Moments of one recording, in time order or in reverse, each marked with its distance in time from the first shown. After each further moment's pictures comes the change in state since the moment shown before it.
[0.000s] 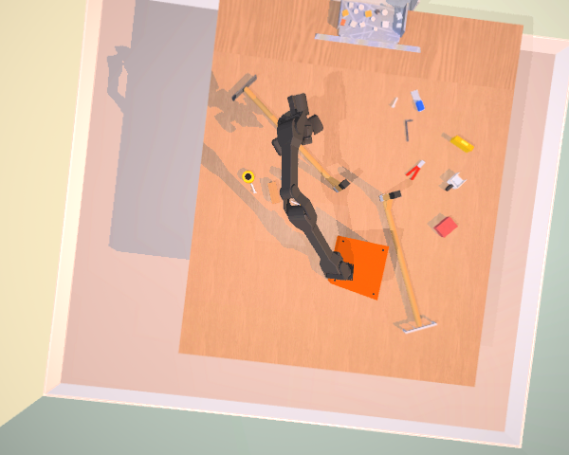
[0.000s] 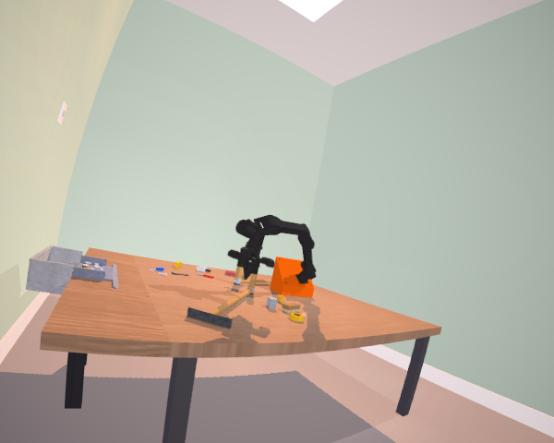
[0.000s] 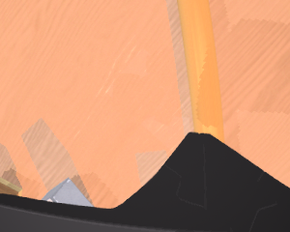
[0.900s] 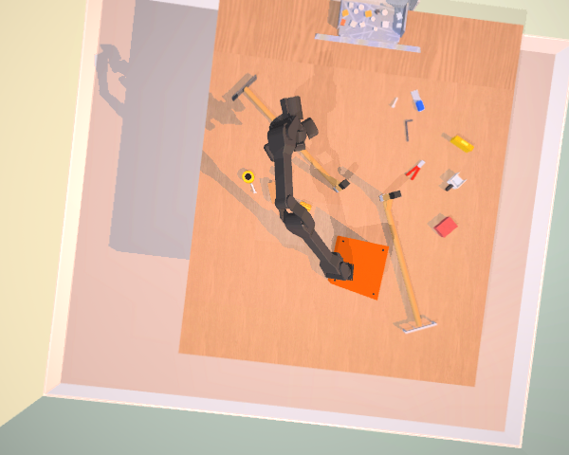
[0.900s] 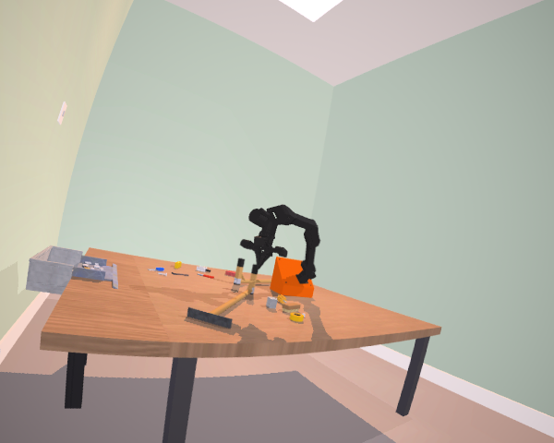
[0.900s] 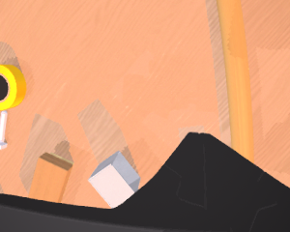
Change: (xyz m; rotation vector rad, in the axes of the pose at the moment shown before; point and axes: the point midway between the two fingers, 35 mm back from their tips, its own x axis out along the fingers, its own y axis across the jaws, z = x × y) arm -0.052 0.038 -0.004 -0.005 -0.007 -0.002
